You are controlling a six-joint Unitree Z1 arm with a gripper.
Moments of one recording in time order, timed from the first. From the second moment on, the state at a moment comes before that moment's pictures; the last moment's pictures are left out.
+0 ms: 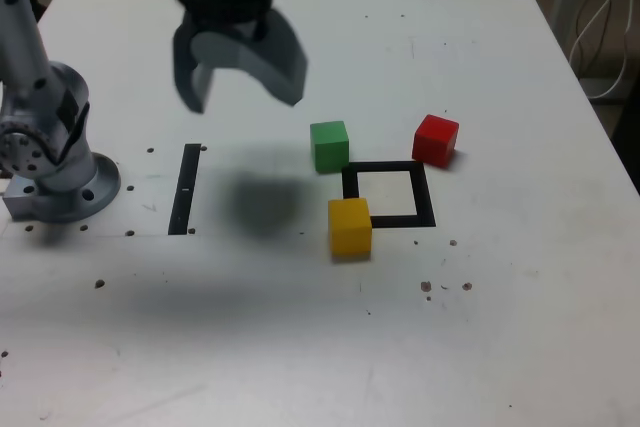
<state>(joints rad) -0.05 1.64 -1.23 1.37 0.16 0.07</state>
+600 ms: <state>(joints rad) 0.03 1.96 -1.81 1.54 0.19 0.28</state>
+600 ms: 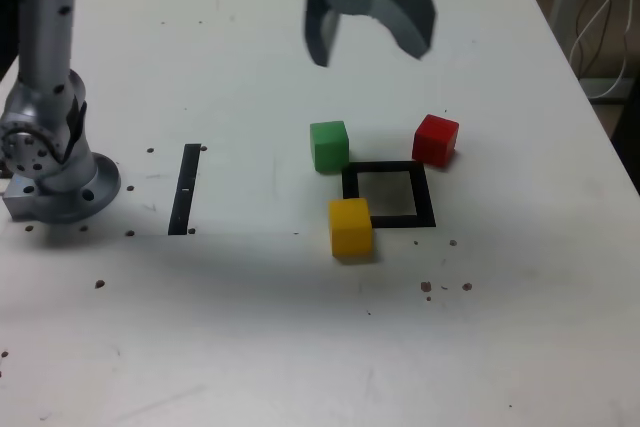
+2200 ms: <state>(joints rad) 0.02 2.28 -1.89 1.37 0.21 0.46</state>
